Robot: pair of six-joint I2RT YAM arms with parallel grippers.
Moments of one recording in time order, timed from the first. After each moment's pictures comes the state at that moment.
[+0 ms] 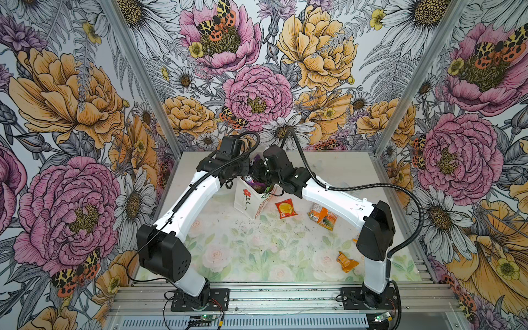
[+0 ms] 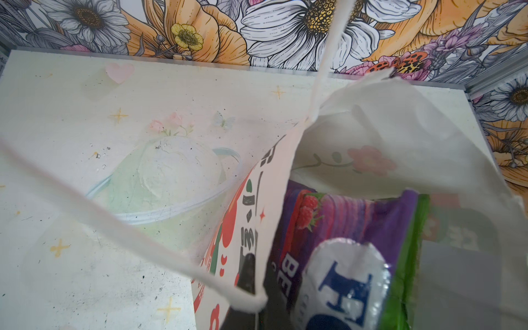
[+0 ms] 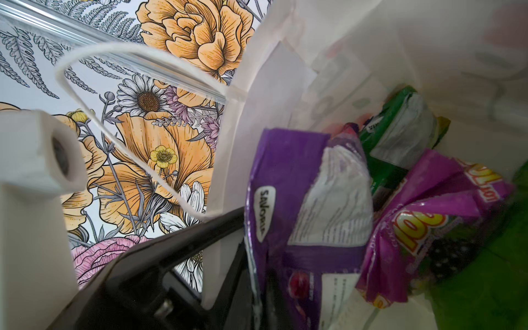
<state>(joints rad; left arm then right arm) -0.37 1.57 1.57 -0.75 -0.10 -0.34 0.81 1.95 1.83 -0.36 -0.07 1.12</state>
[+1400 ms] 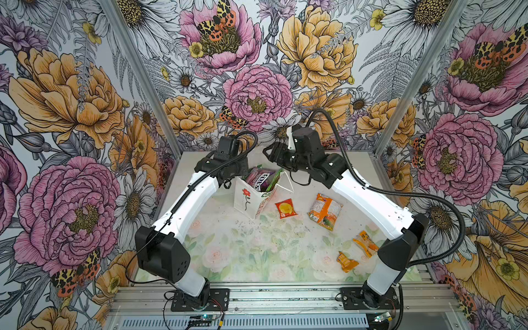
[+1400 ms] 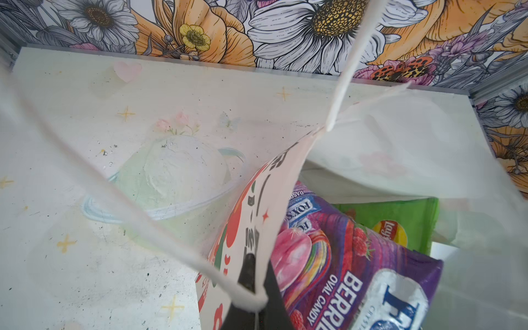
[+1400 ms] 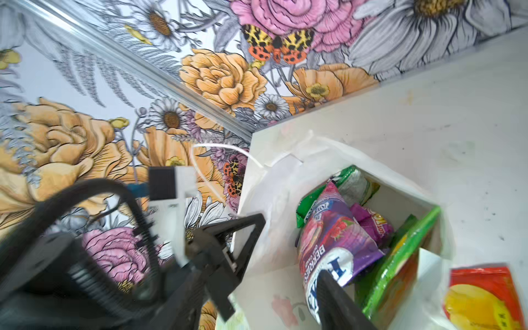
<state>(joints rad) -0.35 1.56 1.56 -0.75 -0.10 -0.35 0.70 1.70 1.88 -0.60 -0.08 0.86</state>
